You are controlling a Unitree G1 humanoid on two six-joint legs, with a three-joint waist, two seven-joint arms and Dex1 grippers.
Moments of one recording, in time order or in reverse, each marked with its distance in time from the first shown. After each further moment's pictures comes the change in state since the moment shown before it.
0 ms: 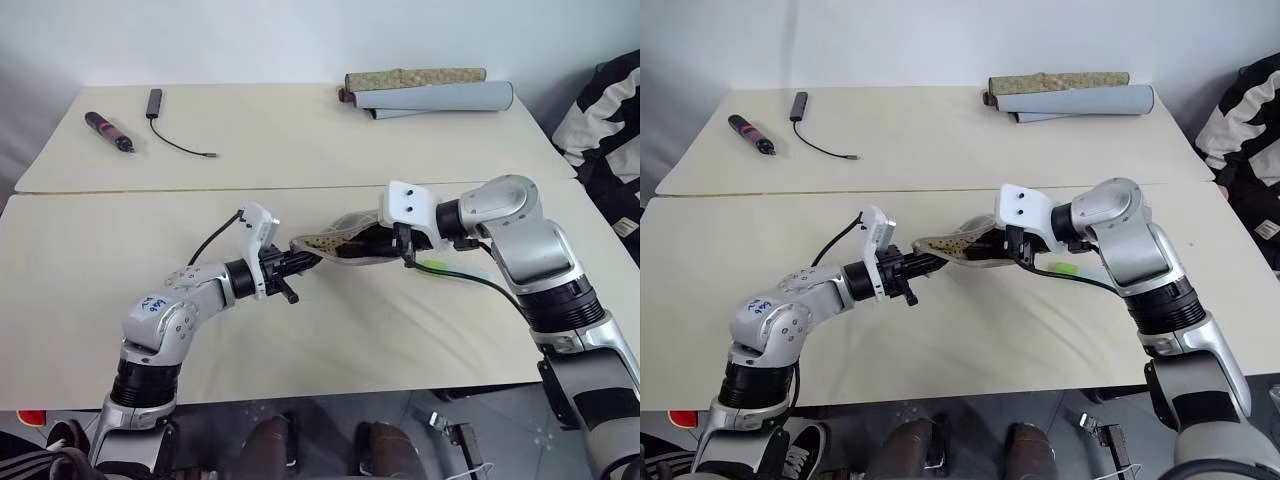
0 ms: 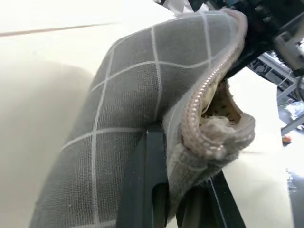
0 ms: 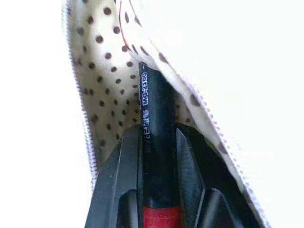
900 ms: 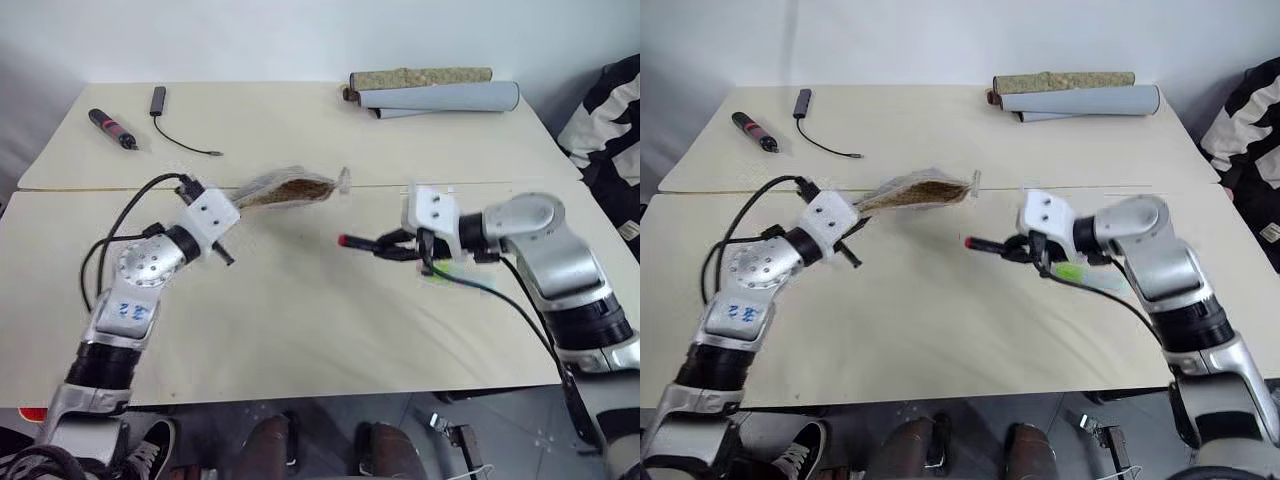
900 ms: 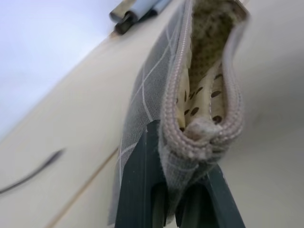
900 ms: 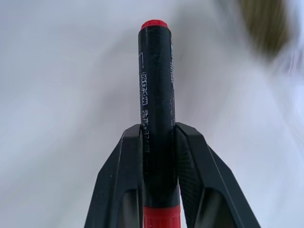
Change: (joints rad) left arm 0.075 0.348 -0.034 0.262 0.749 -0.824 0.116; right arm 0.221 -0.099 -0.046 -0.031 0.109 -0.057 -0.091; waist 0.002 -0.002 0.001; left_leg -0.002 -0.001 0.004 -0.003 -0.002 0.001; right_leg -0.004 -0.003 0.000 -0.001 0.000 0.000
